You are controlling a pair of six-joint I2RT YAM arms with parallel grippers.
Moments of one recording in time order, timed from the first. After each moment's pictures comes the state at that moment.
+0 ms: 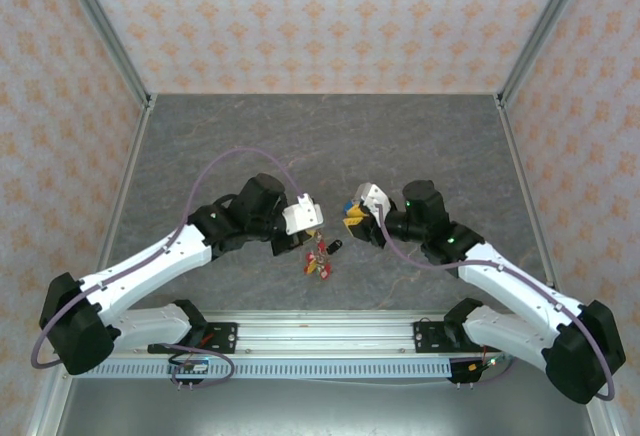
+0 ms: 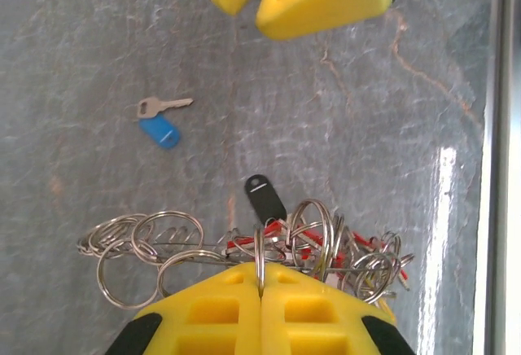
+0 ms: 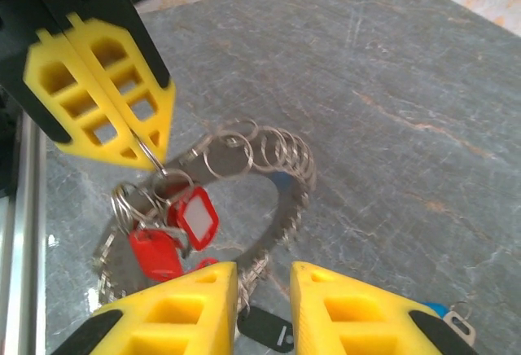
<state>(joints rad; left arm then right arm) -0.72 1.15 0.91 -0.57 0.28 0.48 0.61 0.97 0.61 -0.10 -0.49 -0.24</state>
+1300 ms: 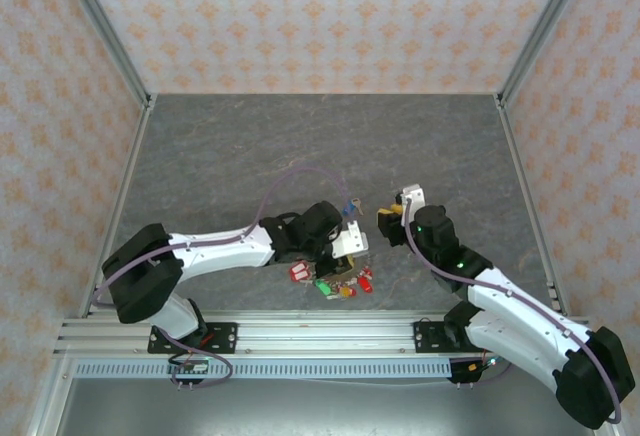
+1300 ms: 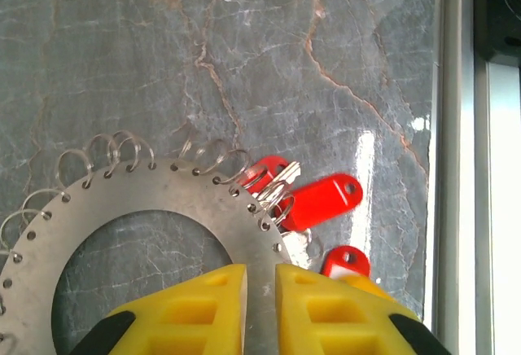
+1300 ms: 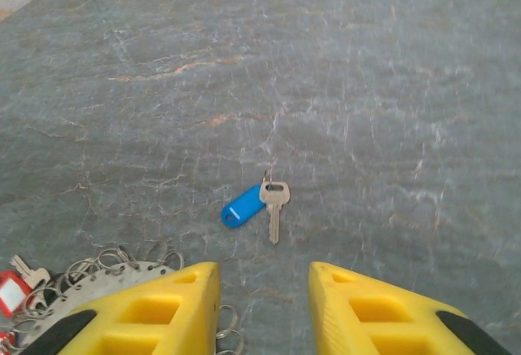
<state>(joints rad) -0.95 1.53 0.88 -0.24 0.30 0.24 0.61 0.79 0.38 -0.05 0.10 0.26</state>
